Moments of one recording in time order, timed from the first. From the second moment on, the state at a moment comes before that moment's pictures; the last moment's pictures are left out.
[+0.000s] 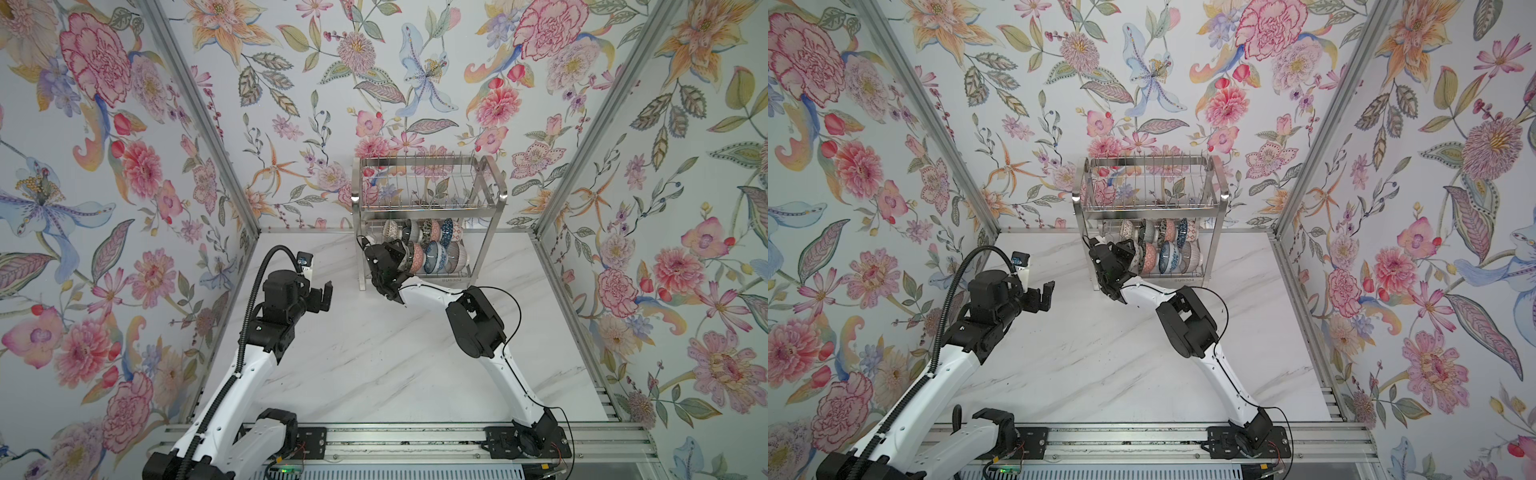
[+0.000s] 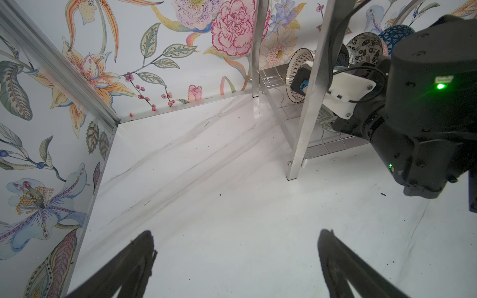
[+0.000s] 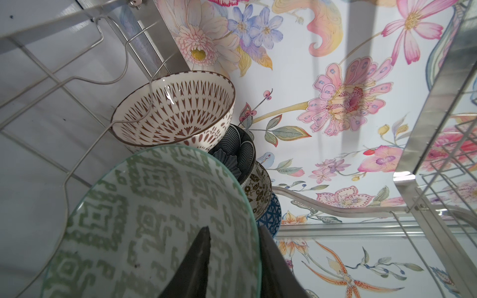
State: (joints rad) left arm -0.20 0.99 0.80 -0.28 -0.05 0.10; right arm 0.80 2.45 1.93 0.18 1.00 -0.92
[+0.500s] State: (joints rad) left arm -0.20 0.99 0.80 -0.28 -0.05 0.10; right arm 0.80 2.44 1.93 0.16 1.00 -0.91
